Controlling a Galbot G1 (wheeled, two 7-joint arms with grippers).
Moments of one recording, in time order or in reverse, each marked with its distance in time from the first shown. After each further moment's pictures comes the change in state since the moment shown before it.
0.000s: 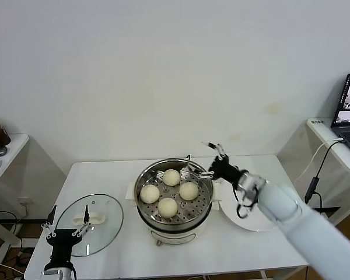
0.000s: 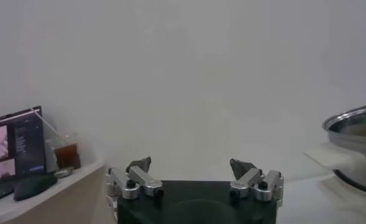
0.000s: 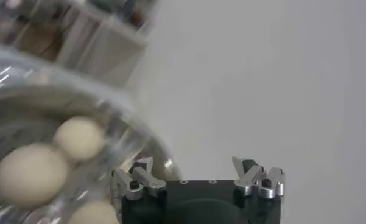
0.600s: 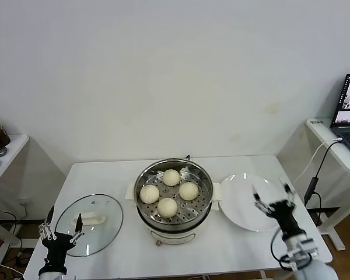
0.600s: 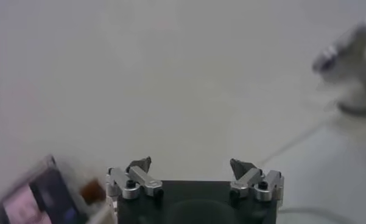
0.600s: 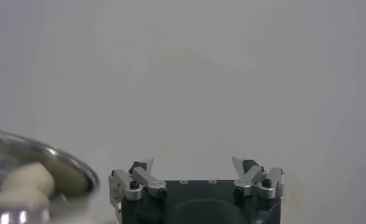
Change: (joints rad) left arm 0.014 0.096 -0.030 0.127 0.646 0.002 -0.117; right arm -0.607 0.436 0.647 0.047 0.005 0.124 0.004
